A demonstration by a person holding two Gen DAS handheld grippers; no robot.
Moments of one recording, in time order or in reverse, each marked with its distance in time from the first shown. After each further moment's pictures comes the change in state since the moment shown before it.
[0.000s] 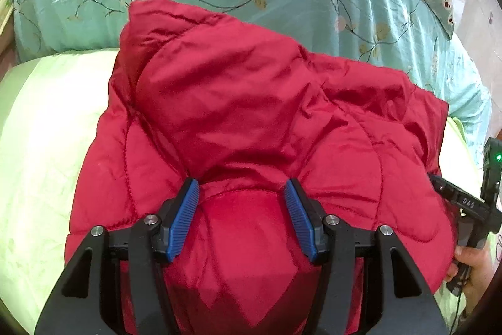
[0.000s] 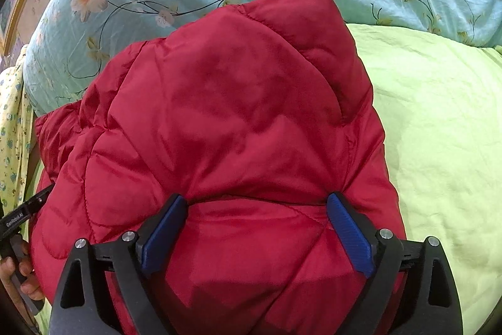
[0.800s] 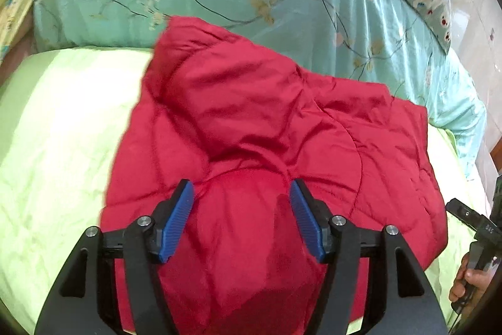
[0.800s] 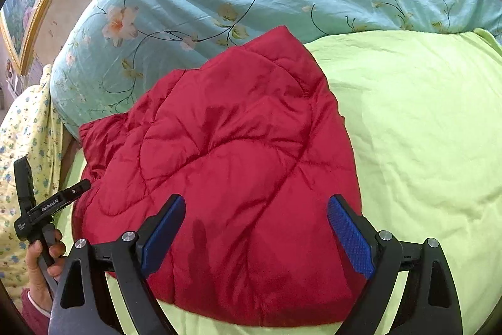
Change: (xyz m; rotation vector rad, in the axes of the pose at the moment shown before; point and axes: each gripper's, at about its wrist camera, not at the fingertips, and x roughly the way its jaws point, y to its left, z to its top) left arm -0.053 0.009 -0.004 -0.066 -0.011 -0.015; right arm -0.100 -0.017 -0.037 0.072 -0.023 0.098
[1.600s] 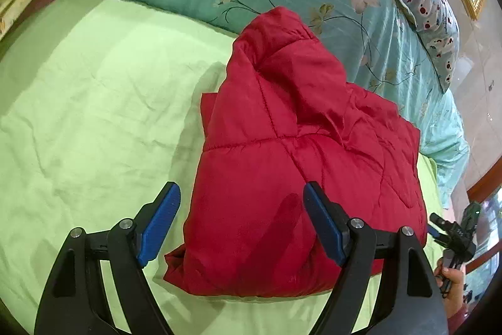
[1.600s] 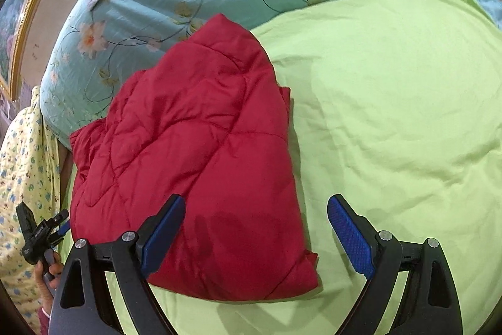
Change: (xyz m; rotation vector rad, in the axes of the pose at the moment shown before) left arm -0.022 0.093 -0.033 -0.191 0.029 -0.097; right arm -0.001 -0.058 -0.013 0.123 0.066 -0.002
